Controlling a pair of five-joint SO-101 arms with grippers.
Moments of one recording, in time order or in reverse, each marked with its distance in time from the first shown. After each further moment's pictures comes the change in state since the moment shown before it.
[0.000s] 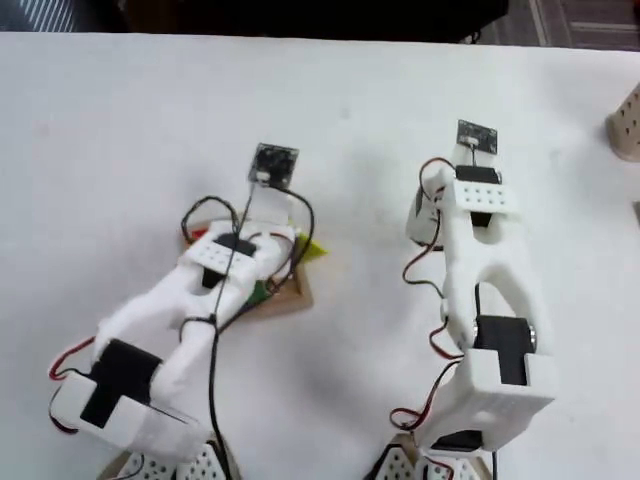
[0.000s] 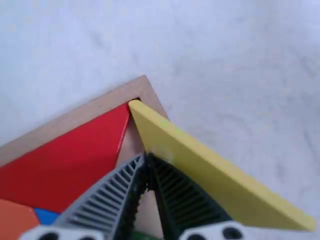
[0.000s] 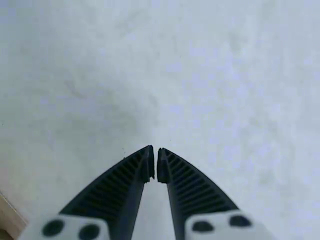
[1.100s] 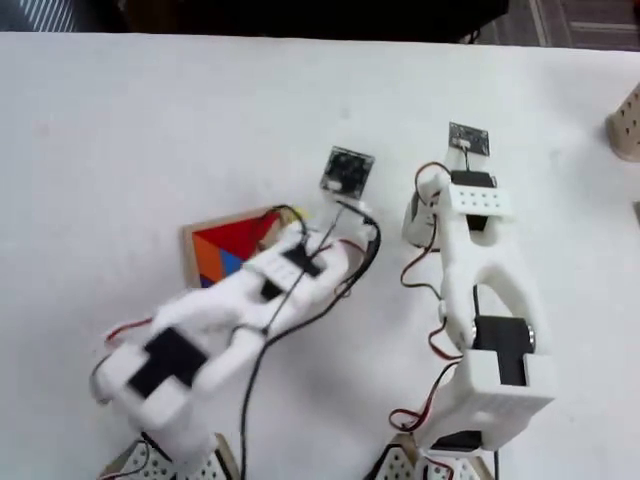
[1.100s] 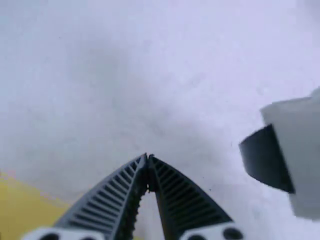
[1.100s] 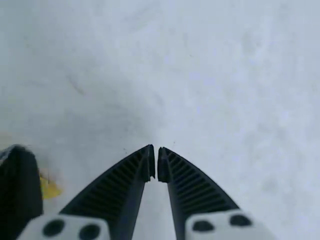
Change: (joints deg) left arm 15.6 9.7 -7.6 -19.0 7.1; right arm -0.8 0.0 2.4 -3.0 2.5
